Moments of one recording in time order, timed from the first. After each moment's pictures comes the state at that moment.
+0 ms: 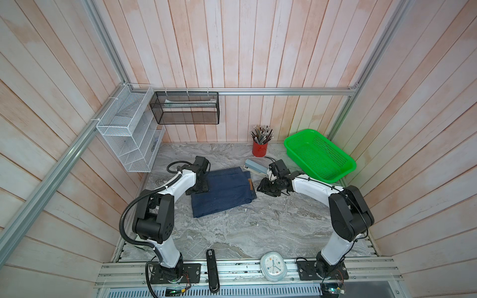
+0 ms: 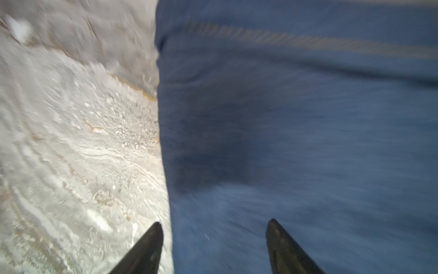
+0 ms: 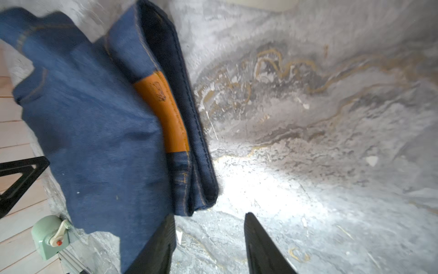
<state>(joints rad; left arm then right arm) -0.32 1.70 1.27 -0.83 -0.22 -0.42 0.49 1.73 1.14 -0.46 -0.27 0.70</state>
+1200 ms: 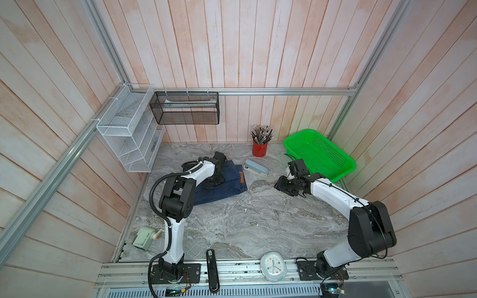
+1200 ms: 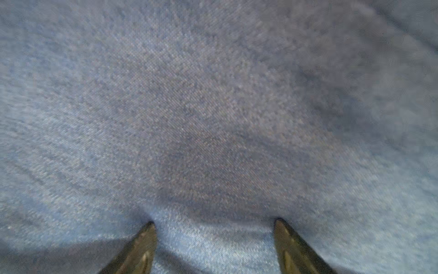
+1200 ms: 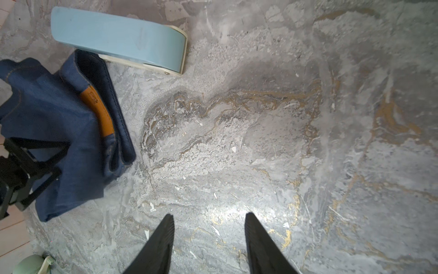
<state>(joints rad) -0.34 2.14 1.61 -0.85 -0.19 -0.77 0.34 1.54 1.03 -0.53 -0.18 0.66</state>
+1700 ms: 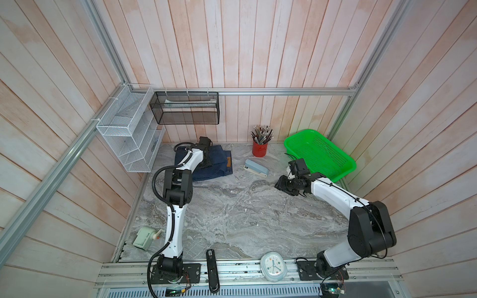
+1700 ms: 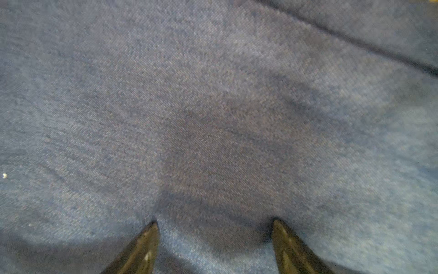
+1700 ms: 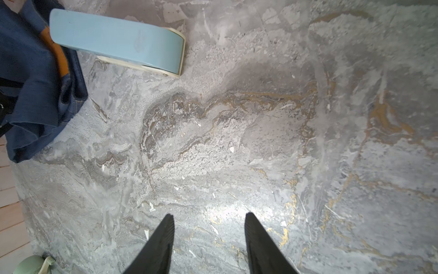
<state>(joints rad) -0.14 2.45 2.12 -0.88 -0.24 -0.44 0.33 1.54 1.04 -0.54 -0.18 0.65</state>
